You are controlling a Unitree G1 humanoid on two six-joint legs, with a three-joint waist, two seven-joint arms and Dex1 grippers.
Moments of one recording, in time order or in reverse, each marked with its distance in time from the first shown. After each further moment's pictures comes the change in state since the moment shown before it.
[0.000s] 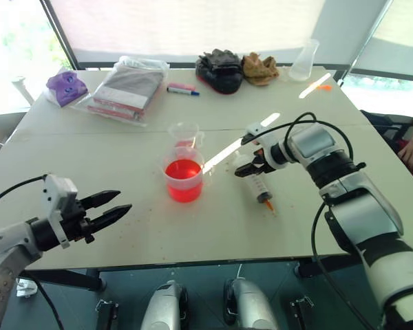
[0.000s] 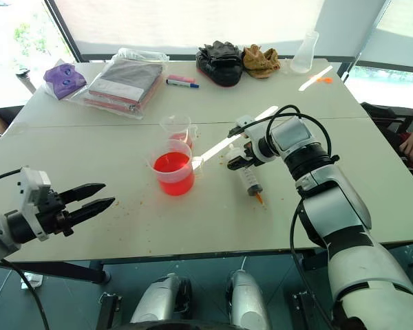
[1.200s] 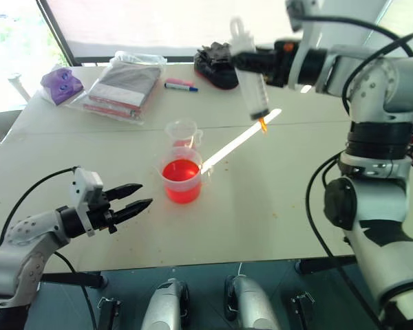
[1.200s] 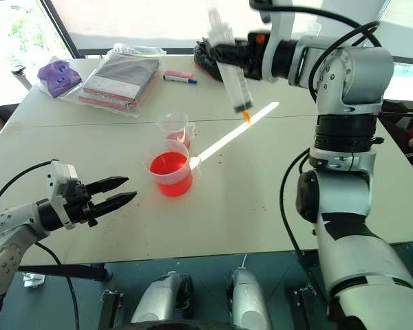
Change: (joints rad) left arm -0.128 -0.057 -0.133 0.082 0.027 -0.017 -0.008; right arm -0.131 0.158 -0.726 -0.602 0.269 0.092 -0.222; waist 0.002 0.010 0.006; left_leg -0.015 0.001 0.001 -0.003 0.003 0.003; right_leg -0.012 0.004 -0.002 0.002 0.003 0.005
